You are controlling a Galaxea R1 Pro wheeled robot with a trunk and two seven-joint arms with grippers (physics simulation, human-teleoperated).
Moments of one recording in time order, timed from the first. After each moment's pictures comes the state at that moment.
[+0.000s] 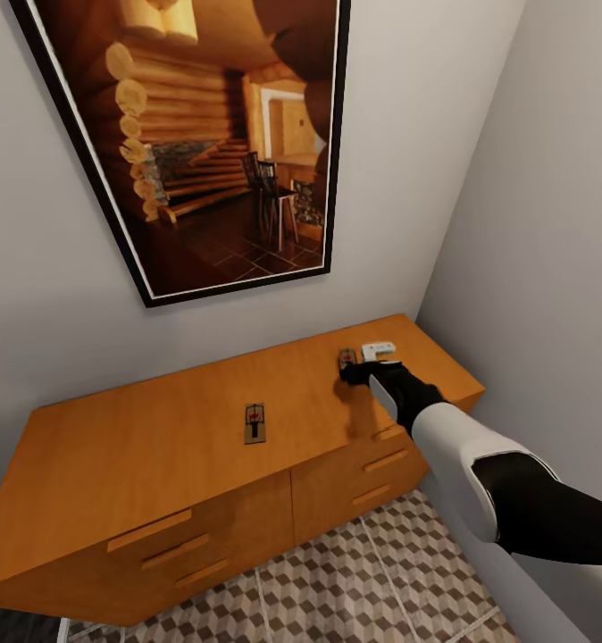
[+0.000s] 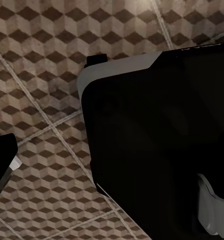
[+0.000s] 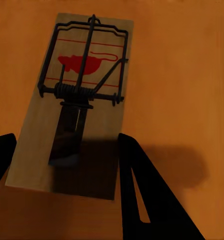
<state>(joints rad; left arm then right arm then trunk) -0.35 -0.02 -0.28 0.08 0.15 -0.08 -0.01 -1.22 0.11 0.13 -0.26 -0.03 0.33 -0.04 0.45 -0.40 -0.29</state>
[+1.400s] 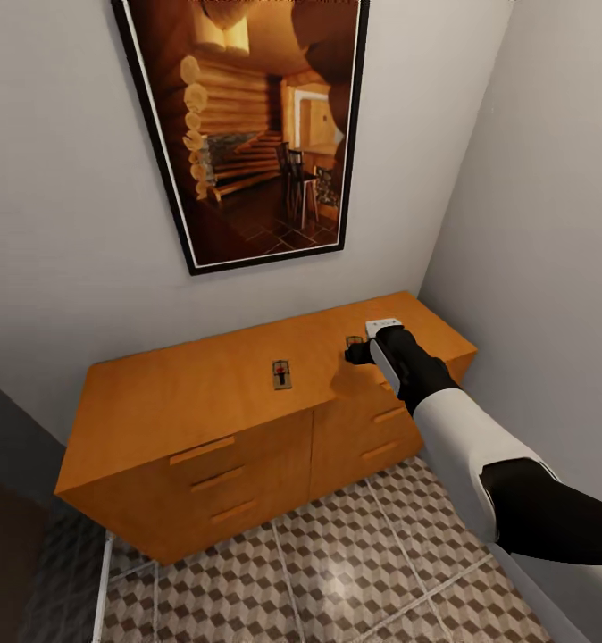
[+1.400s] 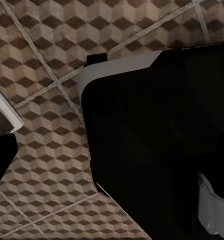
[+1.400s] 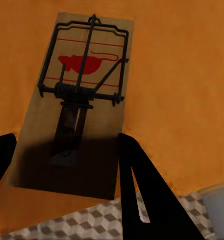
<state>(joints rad) -0.35 -0.02 -0.28 0.08 0.15 -0.08 -0.01 -1.22 0.11 0.13 -0.56 -0.03 0.74 -0.11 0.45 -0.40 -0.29</state>
